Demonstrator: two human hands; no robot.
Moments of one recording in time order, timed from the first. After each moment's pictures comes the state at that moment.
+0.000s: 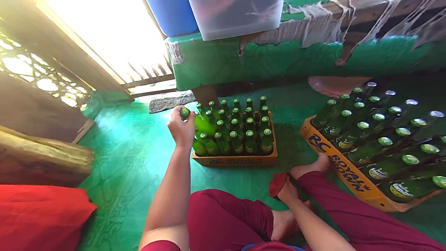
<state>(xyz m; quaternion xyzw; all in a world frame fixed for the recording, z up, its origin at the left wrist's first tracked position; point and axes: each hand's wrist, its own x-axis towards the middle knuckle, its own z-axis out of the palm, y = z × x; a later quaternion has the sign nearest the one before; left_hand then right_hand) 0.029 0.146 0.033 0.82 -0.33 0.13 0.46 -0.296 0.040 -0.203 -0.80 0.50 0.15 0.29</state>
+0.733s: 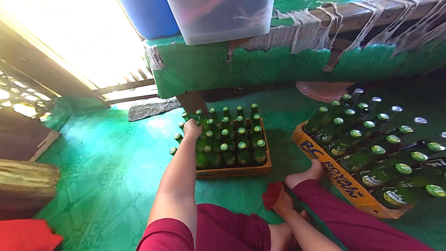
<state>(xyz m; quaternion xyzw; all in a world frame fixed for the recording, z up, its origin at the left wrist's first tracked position) 0.104 0.041 -0.035 0.93 -0.26 -0.17 0.20 -0.292 0.040 -0.205 -0.79 0.51 0.18 0.28</state>
